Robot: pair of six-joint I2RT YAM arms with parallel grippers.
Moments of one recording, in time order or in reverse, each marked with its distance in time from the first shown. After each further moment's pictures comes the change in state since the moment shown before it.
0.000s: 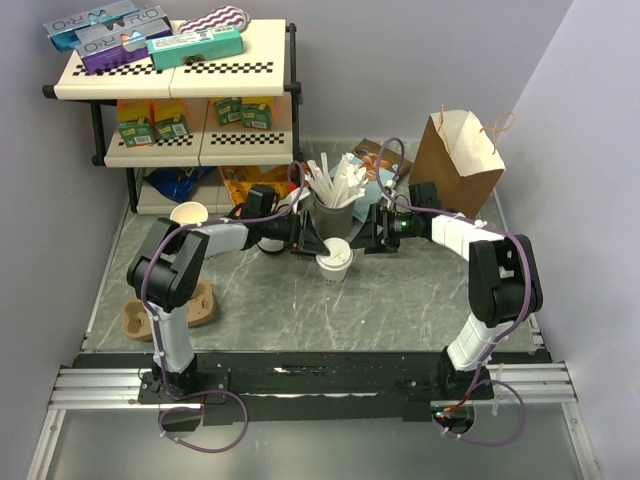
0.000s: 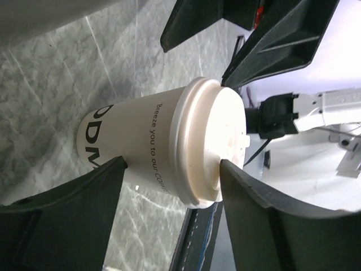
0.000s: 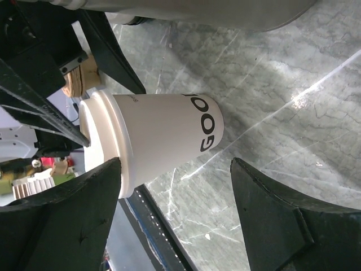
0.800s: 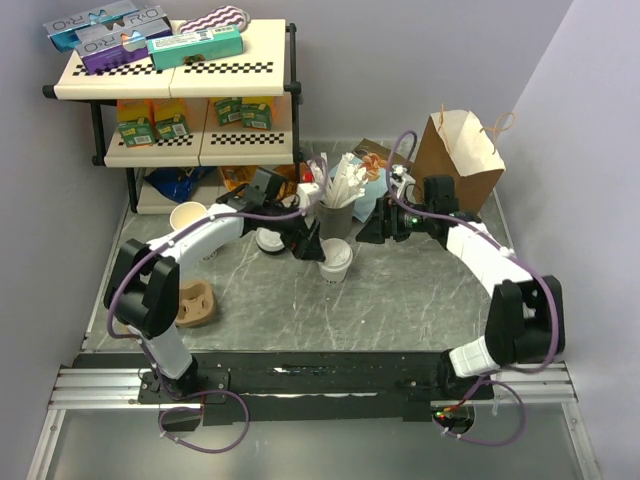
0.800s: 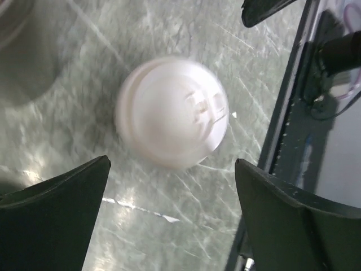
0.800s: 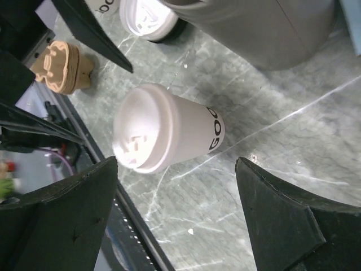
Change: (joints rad) left arm -0.070 -0.205 0.213 -0.645 -0.242 0.686; right arm 0.000 -0.246 -0.021 -0.023 0.061 -0.130
